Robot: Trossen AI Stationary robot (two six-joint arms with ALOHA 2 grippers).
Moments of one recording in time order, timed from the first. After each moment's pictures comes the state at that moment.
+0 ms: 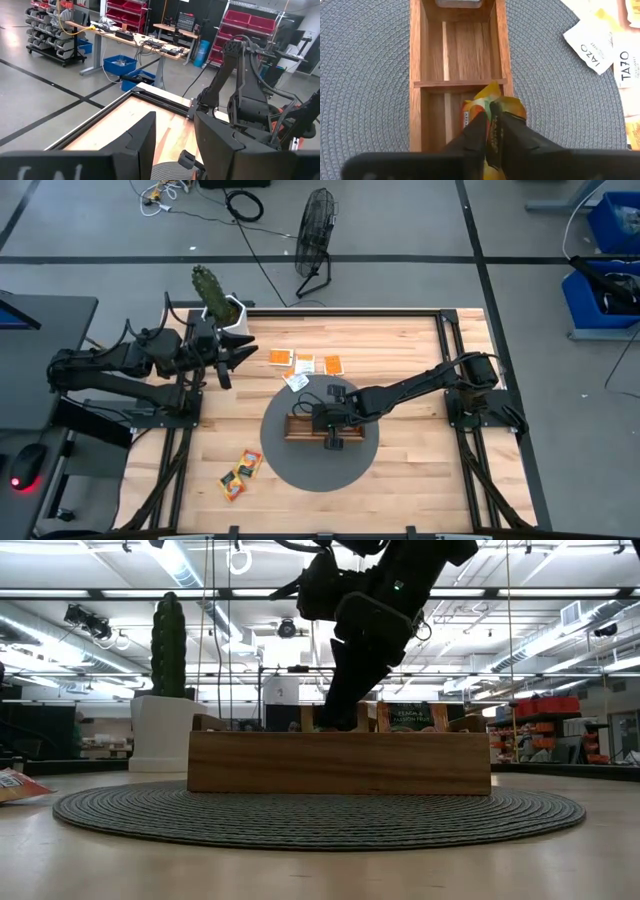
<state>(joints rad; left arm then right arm) -0.05 0.75 0.94 -0.26 -0.41 -0.28 0.20 1.94 1.38 -0.51 0.22 0.17</state>
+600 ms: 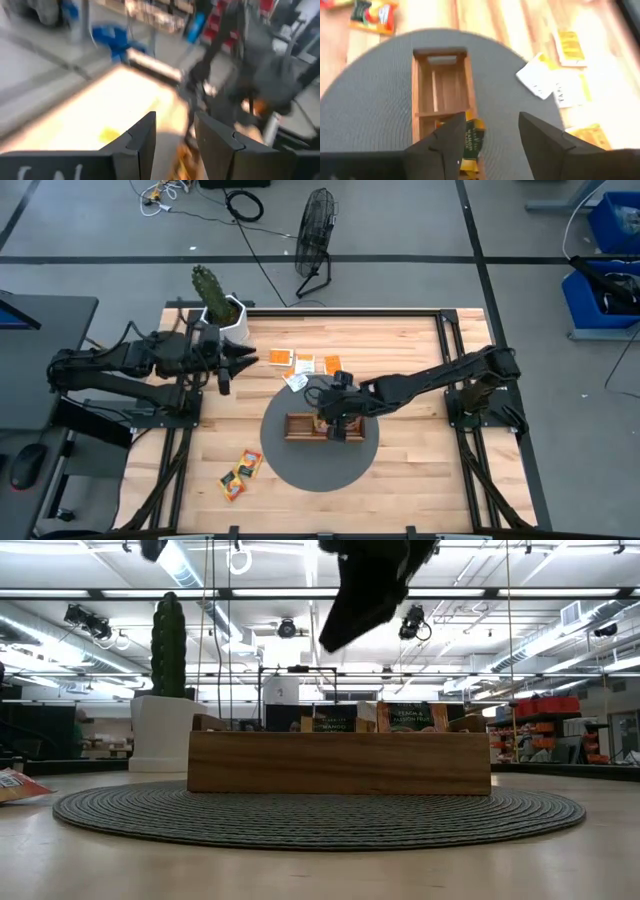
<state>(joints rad) -0.05 0.75 0.94 -0.41 -0.31 -0.41 0.20 1.75 1.38 -0.53 0.31 0.18</state>
